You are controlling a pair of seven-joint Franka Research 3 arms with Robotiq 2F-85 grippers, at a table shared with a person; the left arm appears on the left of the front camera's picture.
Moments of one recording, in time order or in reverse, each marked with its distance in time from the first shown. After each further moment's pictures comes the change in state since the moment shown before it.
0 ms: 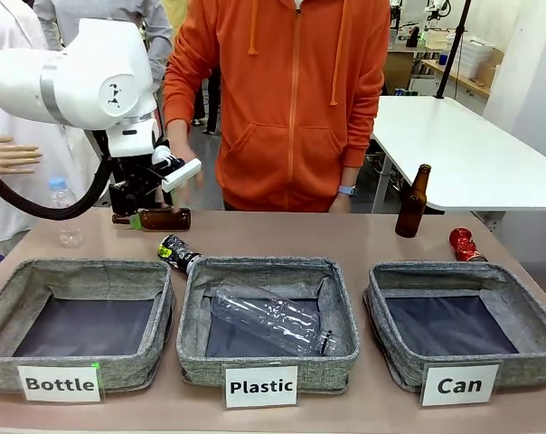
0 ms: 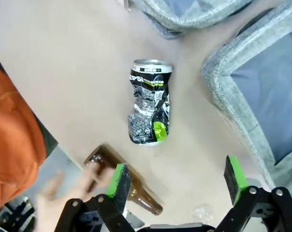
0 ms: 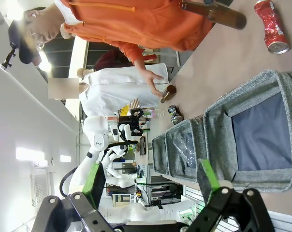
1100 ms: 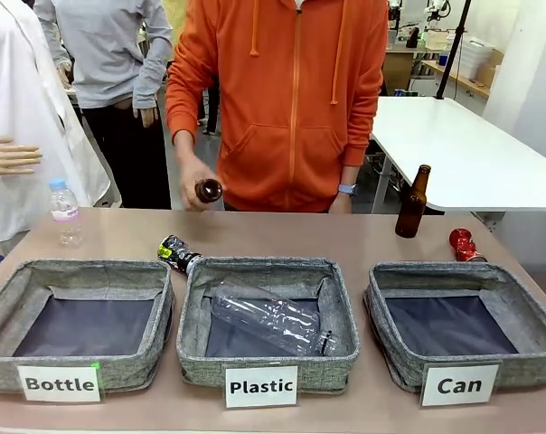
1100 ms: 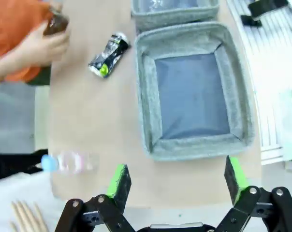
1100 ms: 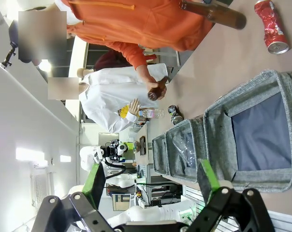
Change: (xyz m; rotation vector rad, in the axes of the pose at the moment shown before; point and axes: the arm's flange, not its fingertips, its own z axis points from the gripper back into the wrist) left arm -0.181 -0.287 0.112 0.149 -0.491 0.550; right arm 0.000 0.000 0.000 -0.001 0.000 0.000
